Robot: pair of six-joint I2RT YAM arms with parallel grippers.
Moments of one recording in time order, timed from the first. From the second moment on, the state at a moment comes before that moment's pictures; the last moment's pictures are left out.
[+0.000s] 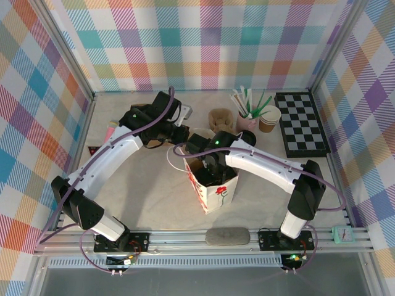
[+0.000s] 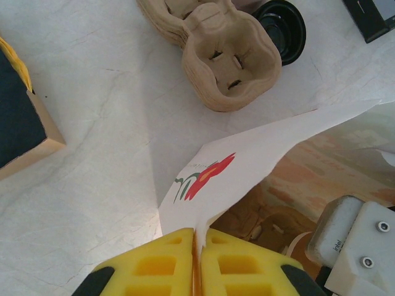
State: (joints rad) left arm -0.62 1.53 1.64 -1.05 0.09 -0.19; right arm 1.00 1.70 1.57 -1.37 0.00 0.55
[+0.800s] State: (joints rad) left arm -0.63 1.51 1.62 -1.04 0.06 -0.21; right arm 0.98 1.70 1.53 -1.33 0.00 0.55
